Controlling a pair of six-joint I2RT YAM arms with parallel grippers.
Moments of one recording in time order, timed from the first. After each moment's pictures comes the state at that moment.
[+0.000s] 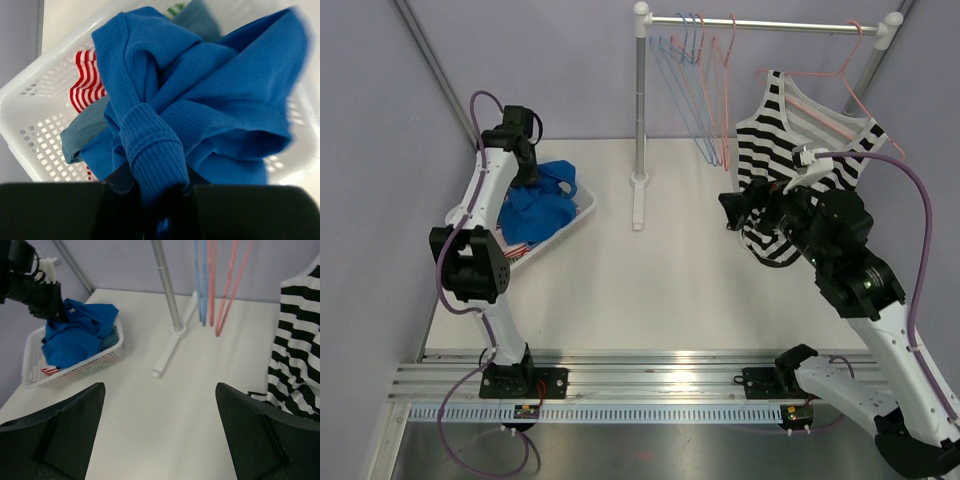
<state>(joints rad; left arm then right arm) -0.06 1.88 1.89 -1.01 -0.27 -0.19 0.49 0.84 1.21 -0.46 0.01 0.26</state>
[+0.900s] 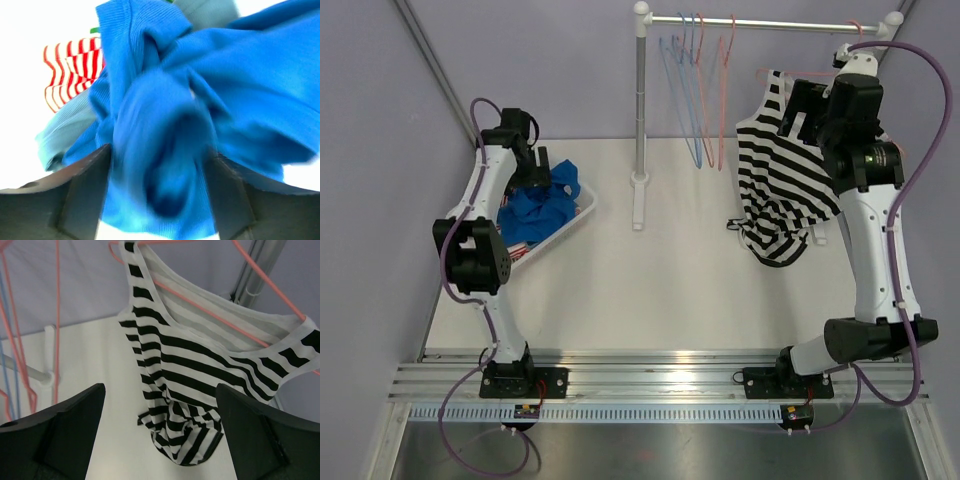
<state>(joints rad) -0.02 1.99 1.91 -1.04 -0.18 -0.19 0.10 1.45 1.92 -0.77 0.25 0.17</state>
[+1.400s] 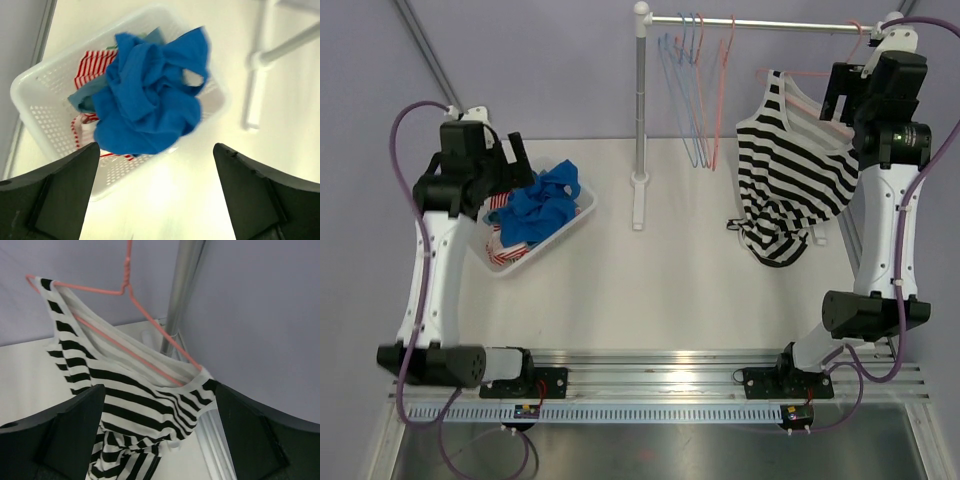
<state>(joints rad) -0.03 1.39 1.71 -0.99 -0.08 -0.23 -0.09 1.61 2.12 -0.80 0.21 -0.06</state>
